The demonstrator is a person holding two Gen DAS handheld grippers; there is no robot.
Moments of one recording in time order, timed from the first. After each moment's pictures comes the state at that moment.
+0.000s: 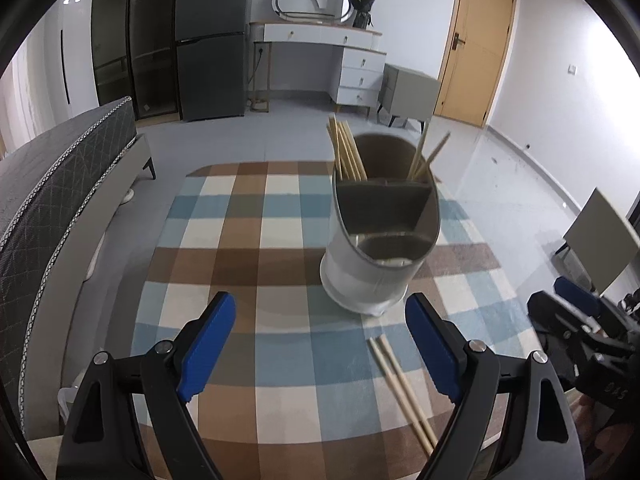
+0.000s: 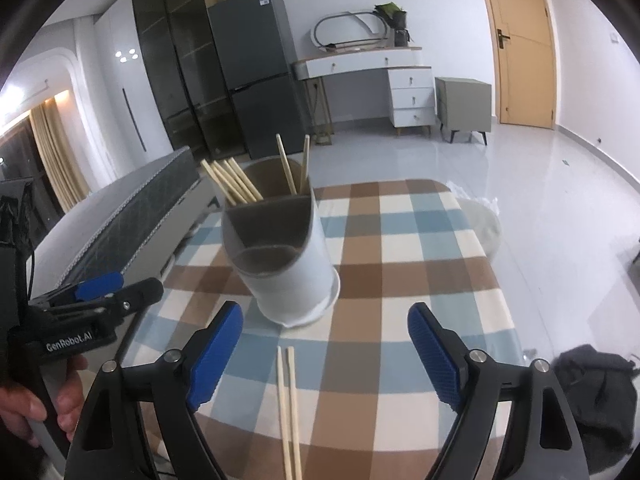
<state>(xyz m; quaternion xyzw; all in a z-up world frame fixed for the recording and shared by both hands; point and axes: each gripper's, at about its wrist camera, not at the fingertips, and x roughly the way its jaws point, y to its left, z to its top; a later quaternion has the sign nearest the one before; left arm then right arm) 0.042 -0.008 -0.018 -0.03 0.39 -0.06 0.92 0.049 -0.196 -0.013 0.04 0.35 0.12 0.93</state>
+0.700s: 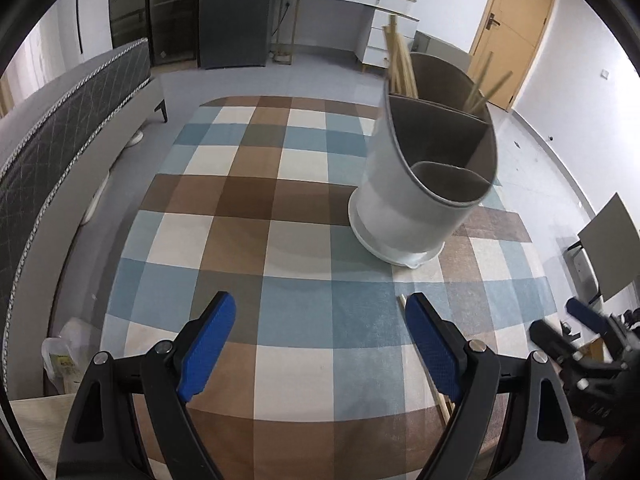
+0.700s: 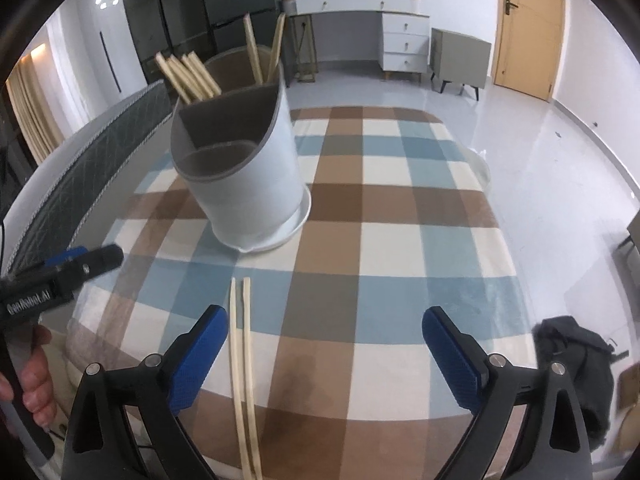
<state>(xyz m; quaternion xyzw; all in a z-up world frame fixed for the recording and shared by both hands) 0.052 0.009 -0.069 -0.08 0.46 -0.03 0.89 0.070 -0.186 -0.077 -0.02 0.45 0.09 0.89</state>
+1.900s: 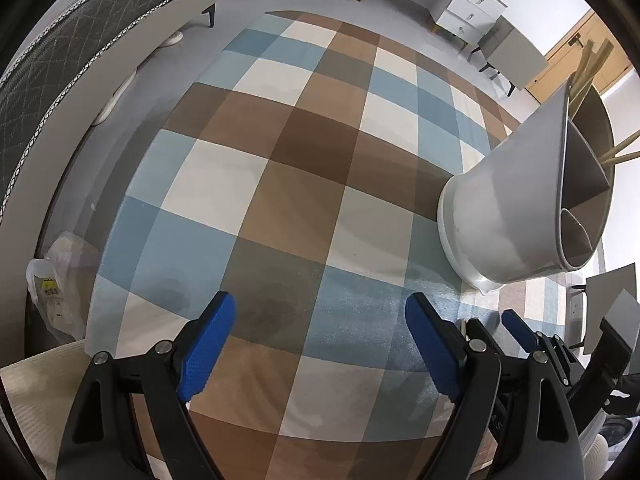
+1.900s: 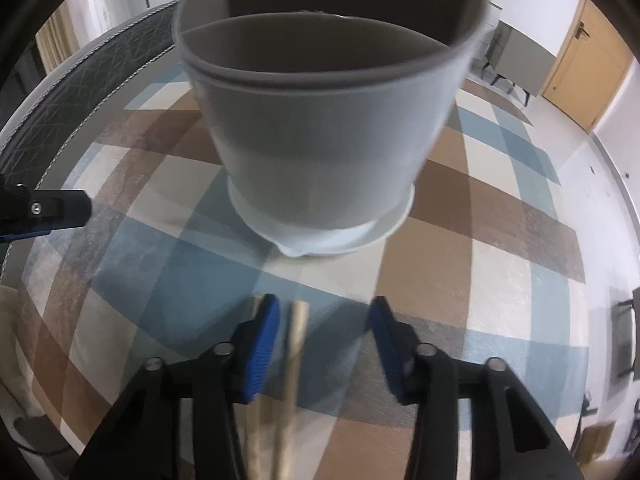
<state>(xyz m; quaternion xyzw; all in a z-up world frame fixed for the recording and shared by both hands) 0.098 0.060 -0.109 -0.18 0.57 0.04 0.80 0.133 -0.099 -0.144 -0.13 0.51 0.12 0.84</state>
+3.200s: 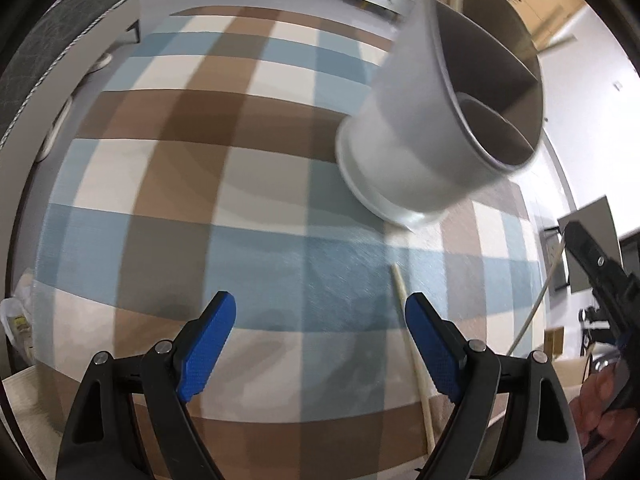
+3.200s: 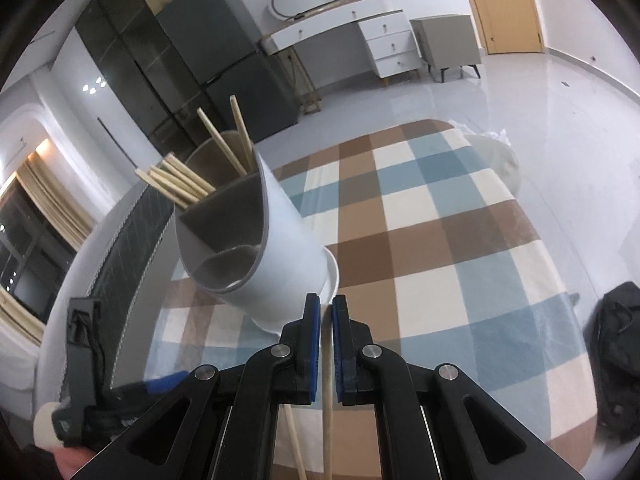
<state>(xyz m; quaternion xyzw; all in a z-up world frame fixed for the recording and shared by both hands) 0.081 0.001 -0.110 -0.14 0.57 -0.08 0.80 0.108 -0.213 -0.050 0.15 0.41 0.11 0.89</state>
